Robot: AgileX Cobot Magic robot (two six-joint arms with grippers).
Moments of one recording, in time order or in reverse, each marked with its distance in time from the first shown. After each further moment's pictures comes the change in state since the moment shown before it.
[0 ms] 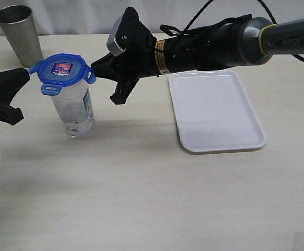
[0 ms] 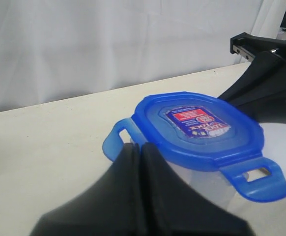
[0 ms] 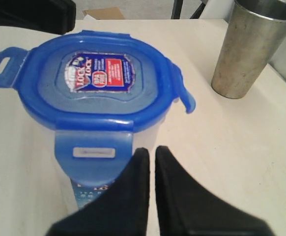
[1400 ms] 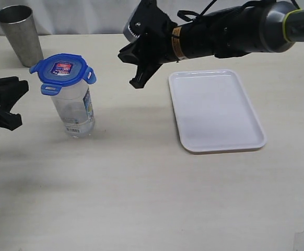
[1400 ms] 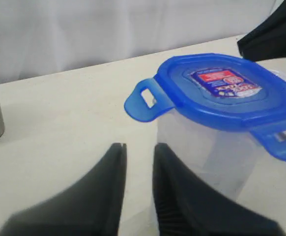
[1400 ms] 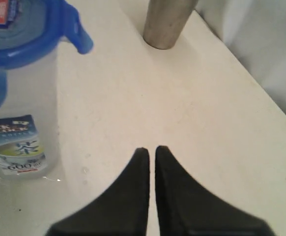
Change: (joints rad) left arm 0.000 -0.048 0.004 -0.003 0.164 -0.001; right arm -0.053 -0.064 0.000 -0.173 0.206 0.148
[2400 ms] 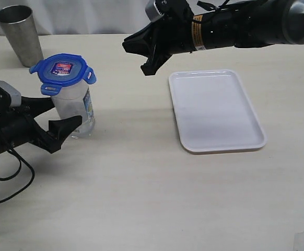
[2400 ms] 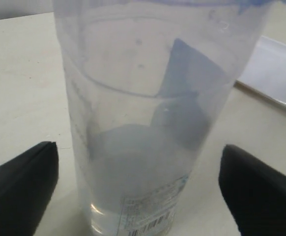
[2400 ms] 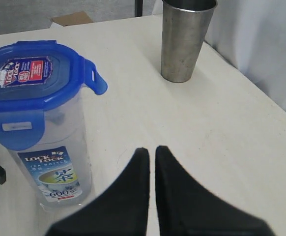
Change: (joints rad) left arm -0.166 0.424 -0.092 -0.058 -0.187 0.191; right arm -0.097 -0.017 0.000 0.055 -0.244 0.051
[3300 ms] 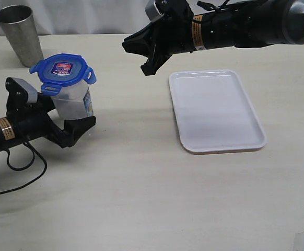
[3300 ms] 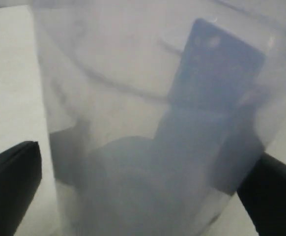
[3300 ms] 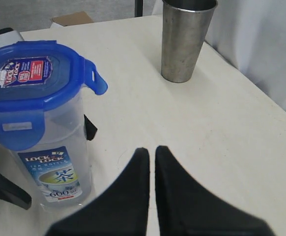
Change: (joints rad) left arm -0.034 0.146 -0.169 0.072 -0.004 -0.037; right arm 0.000 0.000 0.000 0.000 -0.002 0.000
